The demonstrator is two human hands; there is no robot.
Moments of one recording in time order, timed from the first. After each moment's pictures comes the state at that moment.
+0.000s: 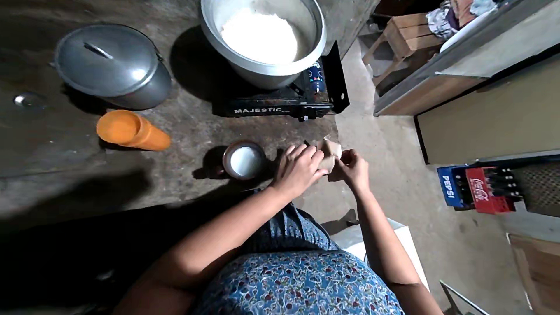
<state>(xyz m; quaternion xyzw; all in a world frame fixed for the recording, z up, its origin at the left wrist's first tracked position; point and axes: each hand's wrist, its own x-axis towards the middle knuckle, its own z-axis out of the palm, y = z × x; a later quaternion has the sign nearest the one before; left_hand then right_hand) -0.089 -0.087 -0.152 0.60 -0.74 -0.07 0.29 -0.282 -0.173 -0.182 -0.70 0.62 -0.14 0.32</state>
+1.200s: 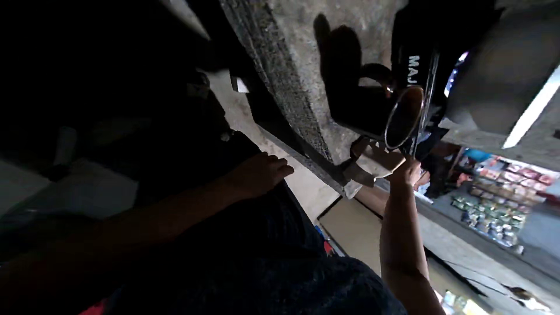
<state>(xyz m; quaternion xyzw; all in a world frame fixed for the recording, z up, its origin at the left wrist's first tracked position) -0.141 0.103 -0.362 0.71 -0.48 -0.22 0.47 -0.146 -0.250 -0.198 -0.82 0.48 0.25 -0.19</state>
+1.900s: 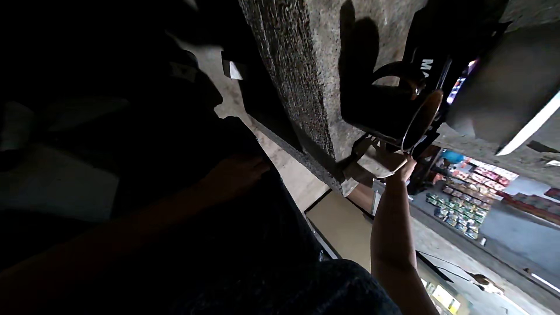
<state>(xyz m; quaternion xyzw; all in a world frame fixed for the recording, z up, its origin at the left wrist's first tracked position) -0.184 0.132 -0.409 0.74 -0.39 -0.32 0.44 -0.156 -0.259 -0.217 -0.86 0.47 0.13 -0.13</state>
